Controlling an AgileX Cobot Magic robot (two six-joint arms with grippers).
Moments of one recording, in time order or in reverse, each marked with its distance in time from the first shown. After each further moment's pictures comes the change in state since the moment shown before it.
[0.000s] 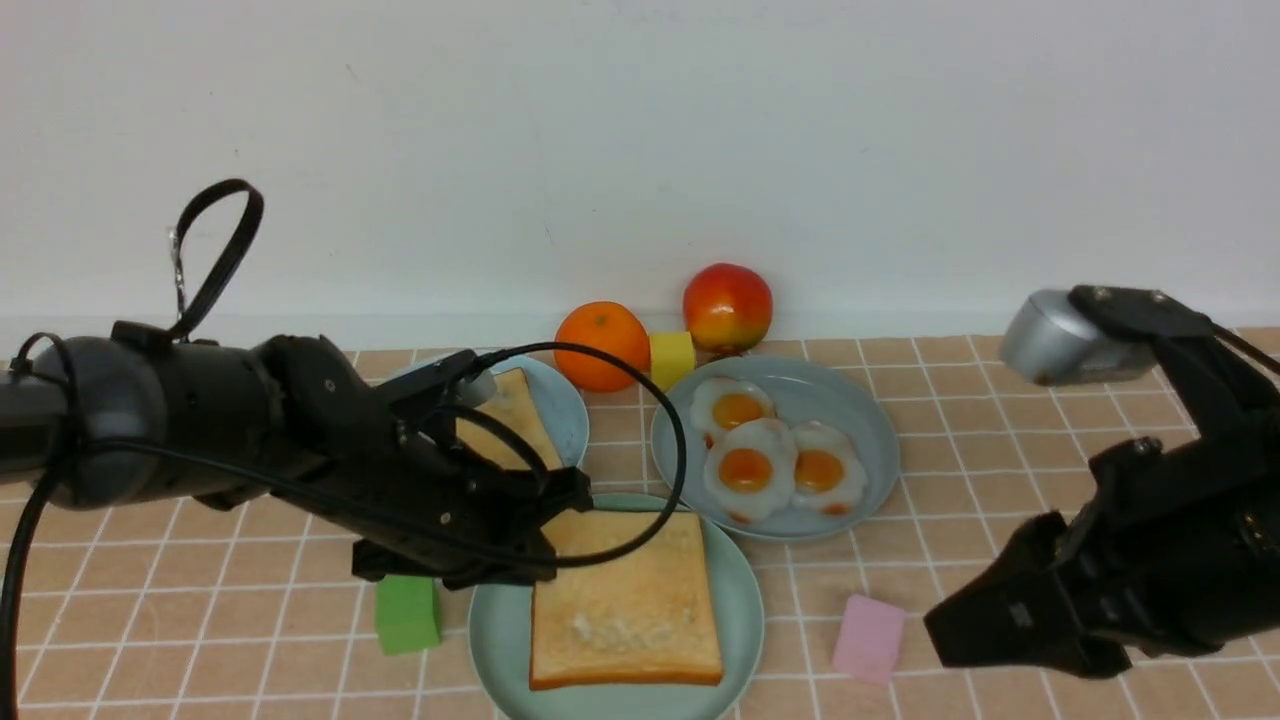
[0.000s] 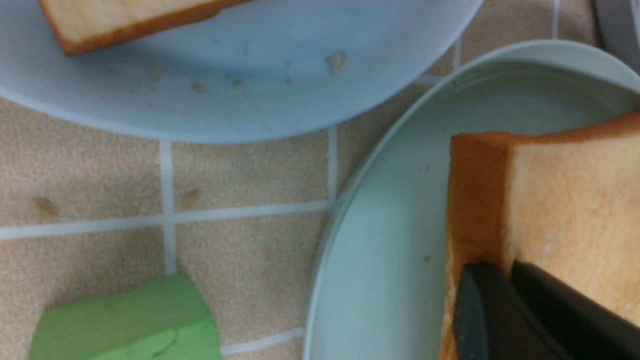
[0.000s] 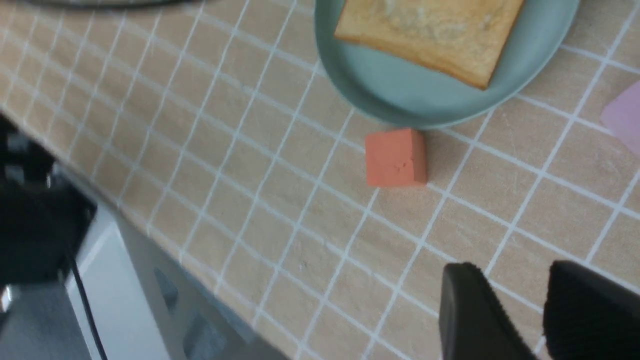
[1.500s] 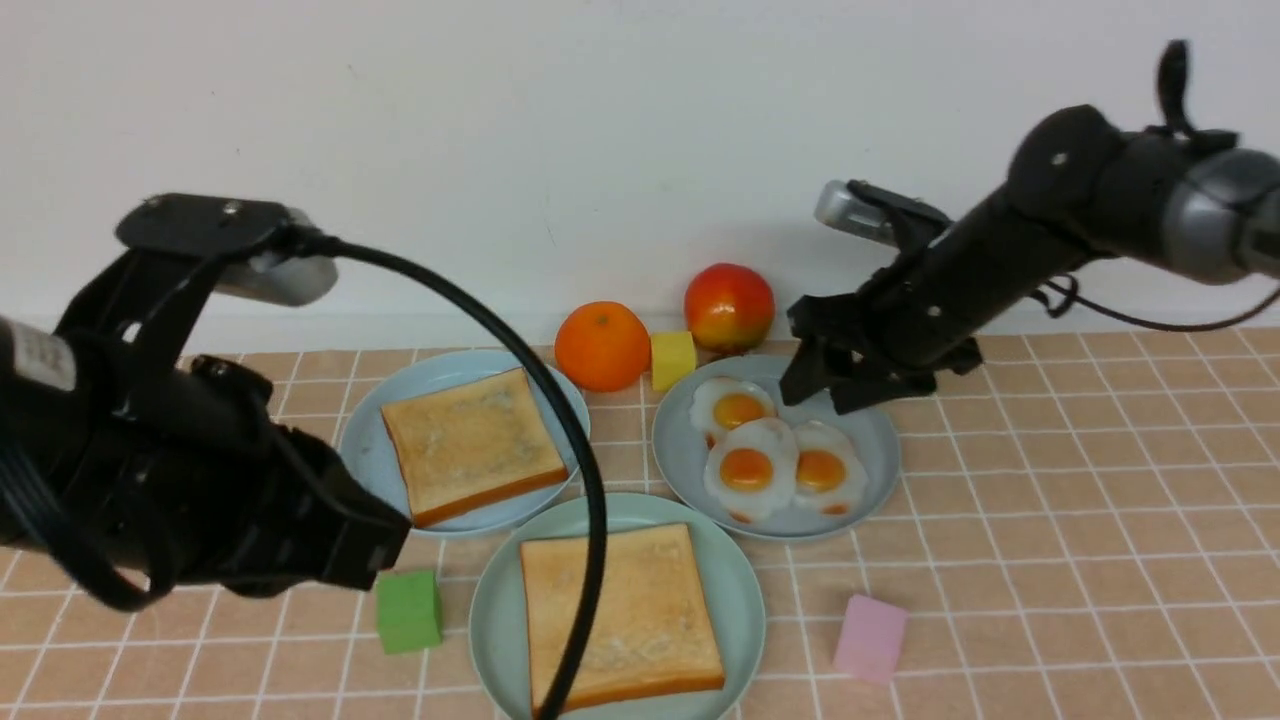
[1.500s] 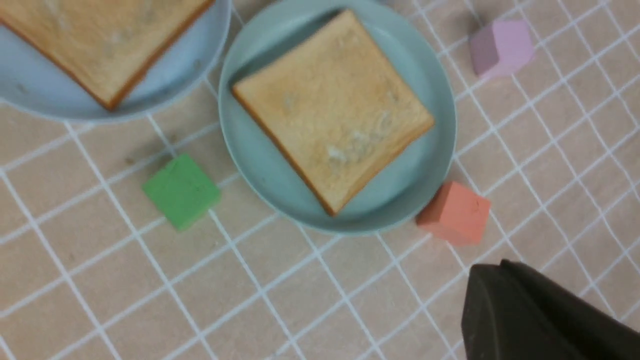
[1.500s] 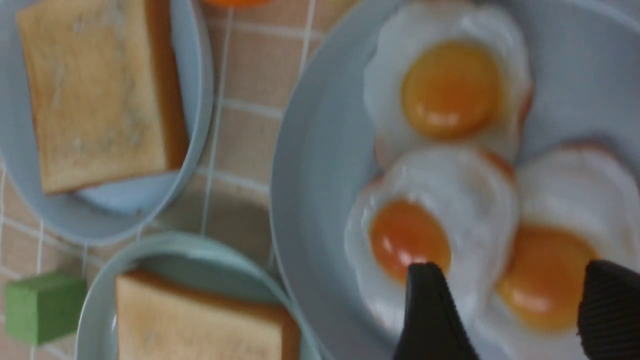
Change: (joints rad) right arm -0.198 0.991 -0.799 0.027 -0.049 -0.033; left arm -0.003 -0.699 0.027 0.315 0.477 0.133
